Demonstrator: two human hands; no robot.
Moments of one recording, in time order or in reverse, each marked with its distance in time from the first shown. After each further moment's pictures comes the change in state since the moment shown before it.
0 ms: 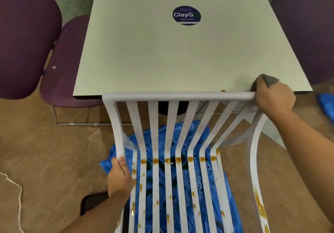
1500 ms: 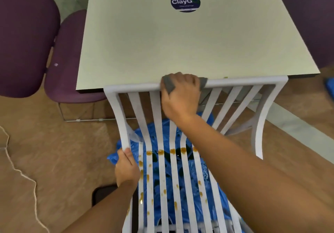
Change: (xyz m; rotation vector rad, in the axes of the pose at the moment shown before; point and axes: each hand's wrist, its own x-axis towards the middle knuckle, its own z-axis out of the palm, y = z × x) left_hand -0.006 0.009 -0.007 0.014 0.012 -0.046; right_hand -0.155 -0.170 0.071 0.160 0.091 -0.574
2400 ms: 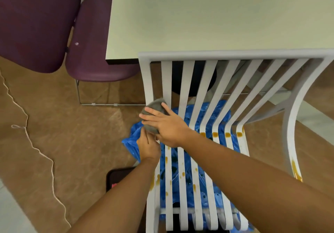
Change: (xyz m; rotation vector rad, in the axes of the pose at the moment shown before) left_hand 0.012 -0.023 0.002 -0.433 -0.044 0.040; right_hand -0.134 -0.050 0.106 0.047 -0.703 -0.722
